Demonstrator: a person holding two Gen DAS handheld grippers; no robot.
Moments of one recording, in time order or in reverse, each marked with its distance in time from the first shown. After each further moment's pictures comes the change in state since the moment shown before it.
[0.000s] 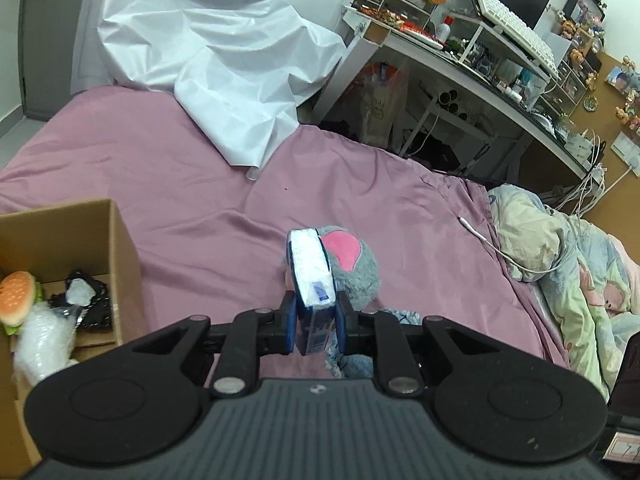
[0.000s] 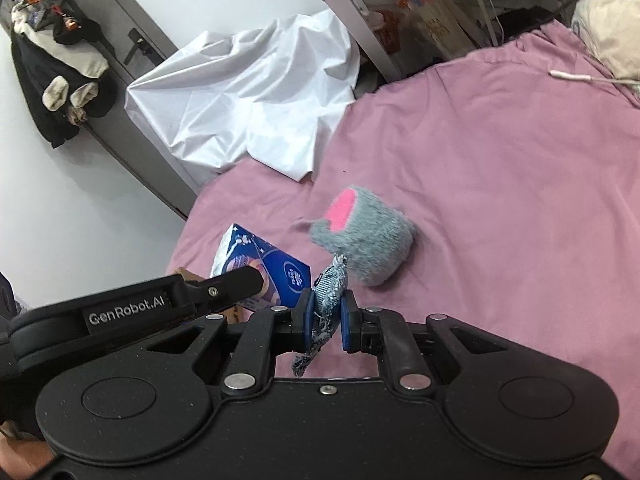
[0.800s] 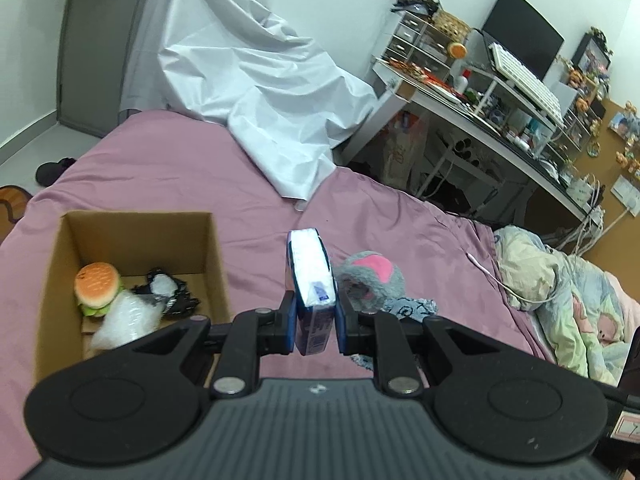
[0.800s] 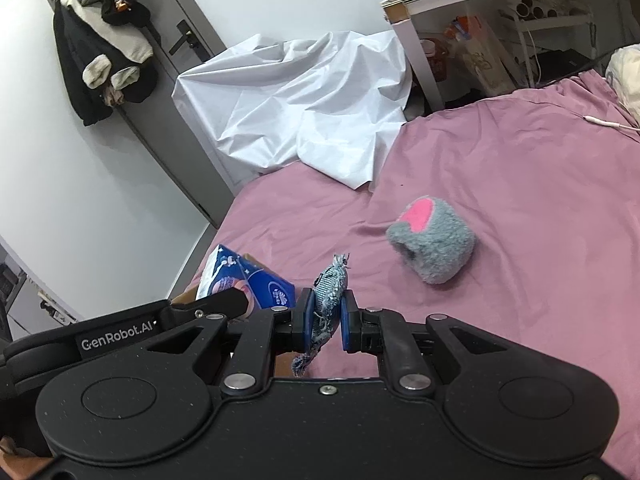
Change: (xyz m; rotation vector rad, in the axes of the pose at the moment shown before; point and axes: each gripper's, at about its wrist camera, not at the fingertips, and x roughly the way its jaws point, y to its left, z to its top) left arm -0.078 0.042 -0.018 -0.075 -0.119 0.029; right arm -0.024 0.063 -0.021 -0.111 -0.053 0.024
